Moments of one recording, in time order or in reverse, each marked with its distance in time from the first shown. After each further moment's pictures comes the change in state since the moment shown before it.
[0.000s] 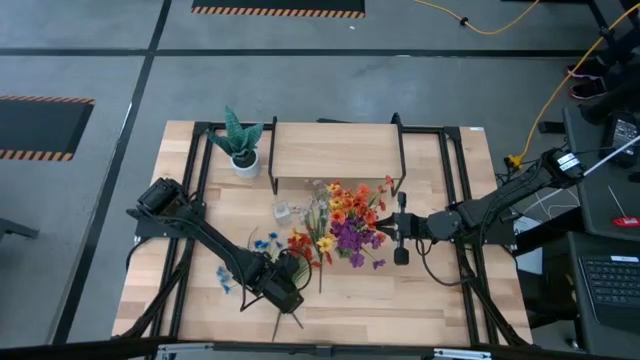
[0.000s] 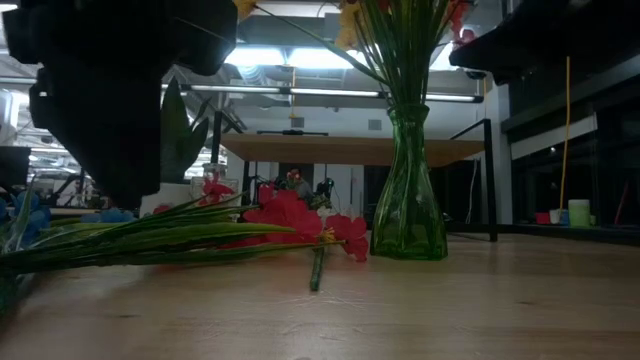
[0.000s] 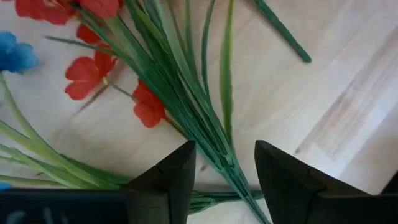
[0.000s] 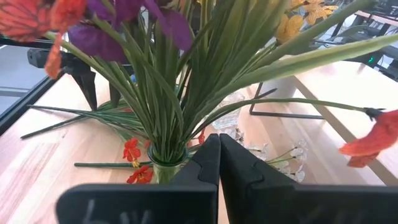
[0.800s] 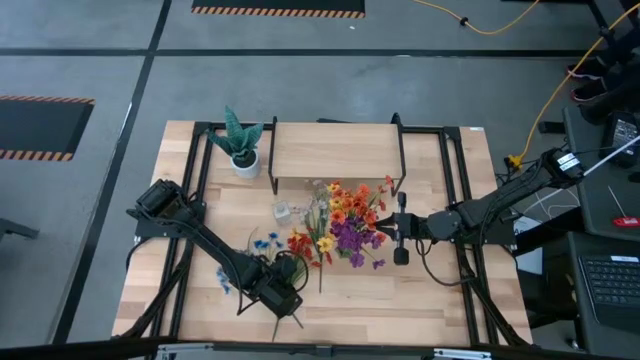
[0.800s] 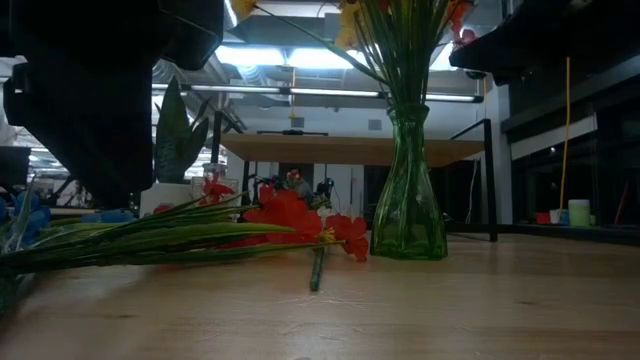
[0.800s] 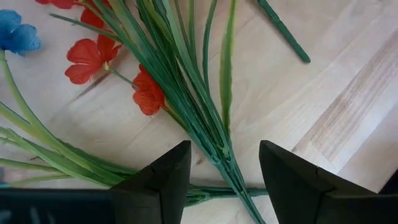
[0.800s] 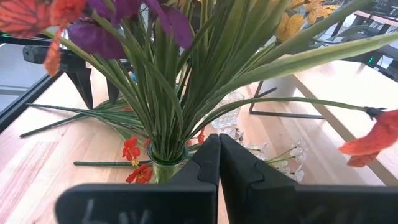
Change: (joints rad) left arm -0.037 0.001 0.000 -0.001 -0.044 -0.081; right arm 0.000 0.000 0.000 -0.003 0.001 -0.004
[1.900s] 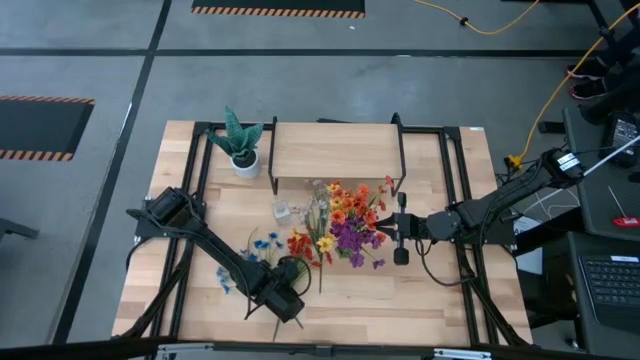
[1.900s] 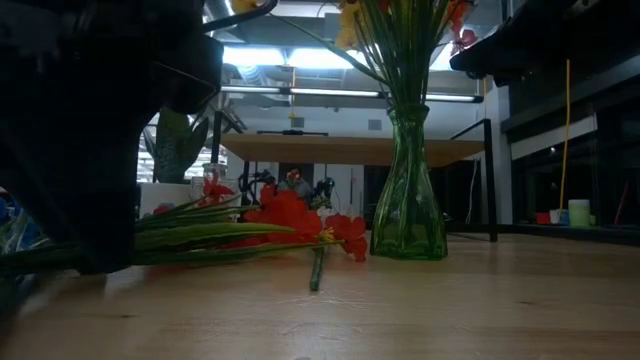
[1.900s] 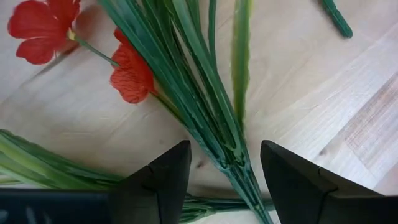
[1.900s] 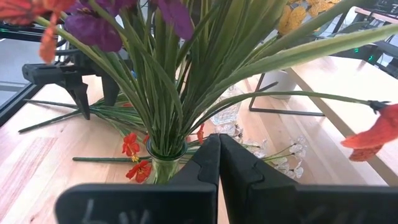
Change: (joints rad) left arm 0.006 0.106 0.004 0.052 0.028 -0.026; right arm 0.000 0.000 0.000 -0.014 0.000 0.002
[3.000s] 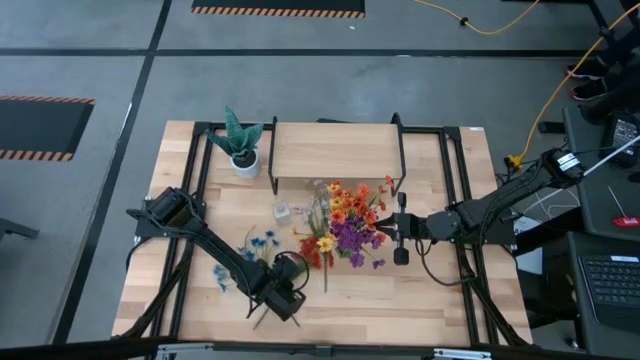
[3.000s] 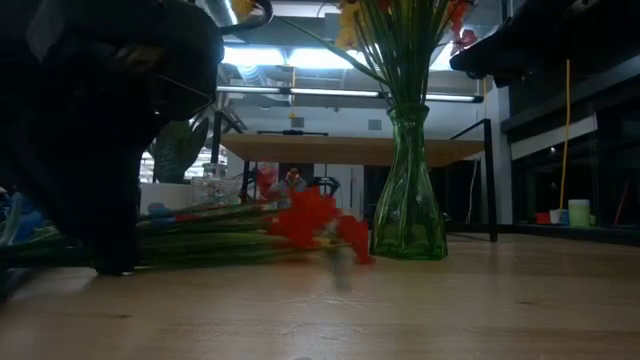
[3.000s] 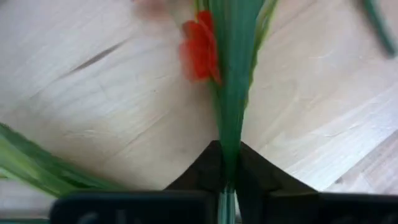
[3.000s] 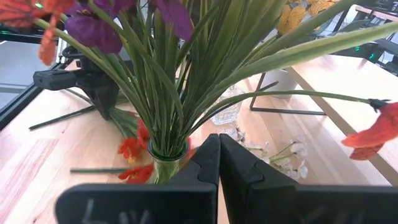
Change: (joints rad) left arm 0.001 0.000 -0.005 -0.025 -0.036 -0.123; right arm 0.000 0.000 0.000 0.000 -0.001 0.011
